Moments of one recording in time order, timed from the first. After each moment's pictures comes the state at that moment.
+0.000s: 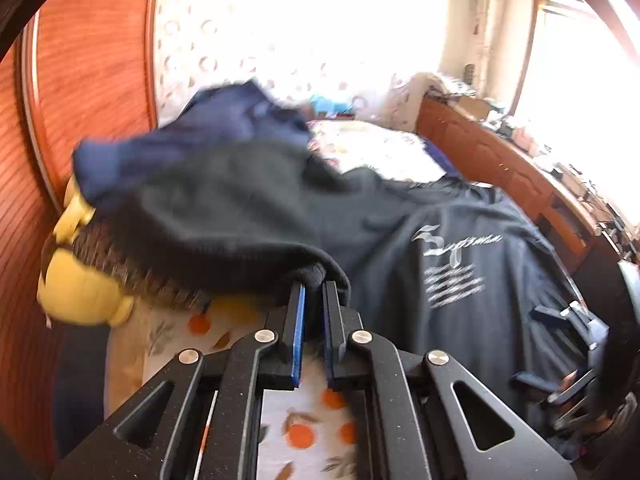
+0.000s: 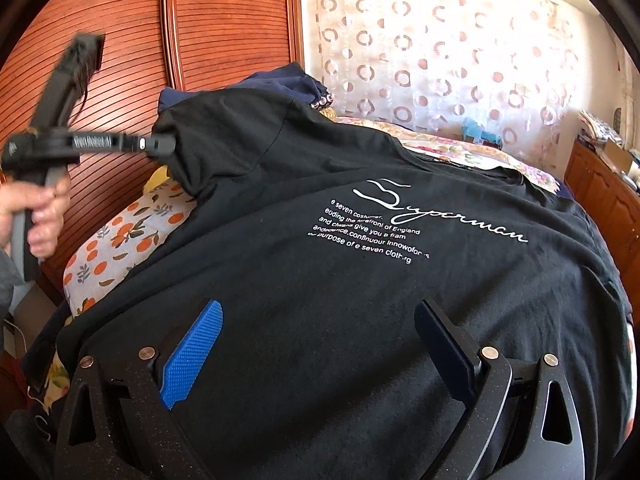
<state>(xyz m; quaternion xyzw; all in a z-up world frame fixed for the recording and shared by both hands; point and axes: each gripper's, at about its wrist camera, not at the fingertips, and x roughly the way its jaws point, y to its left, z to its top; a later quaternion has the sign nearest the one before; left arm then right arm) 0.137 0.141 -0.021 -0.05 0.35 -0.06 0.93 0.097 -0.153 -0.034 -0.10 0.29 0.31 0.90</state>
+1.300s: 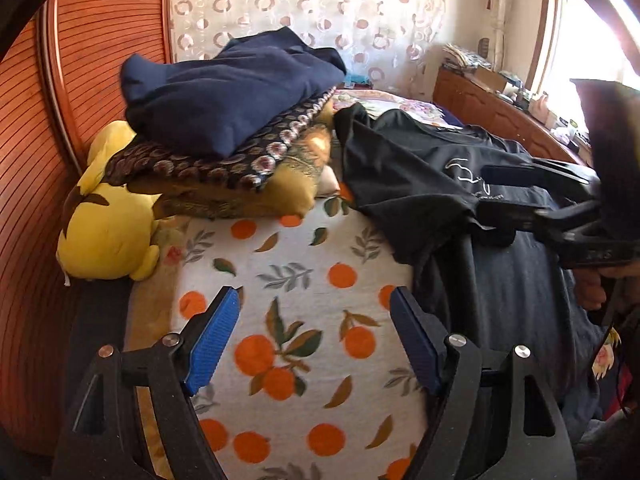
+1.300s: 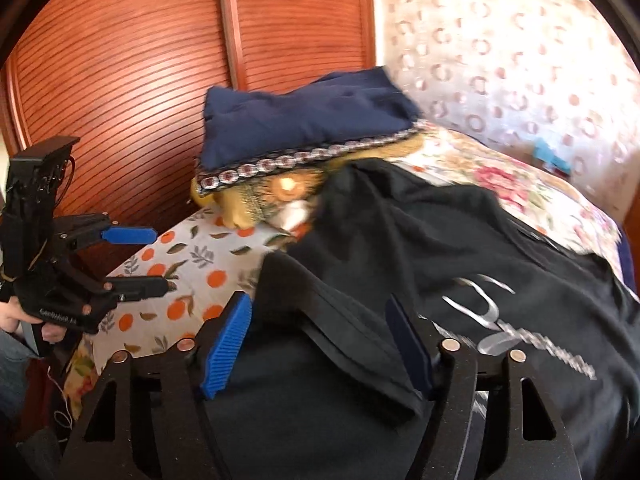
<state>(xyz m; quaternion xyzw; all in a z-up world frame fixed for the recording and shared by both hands) 0.087 0.177 -0.075 -0.04 0.40 -0.02 0.92 0.174 -0.055 -0.011 -0.14 0.31 0.43 0.84</state>
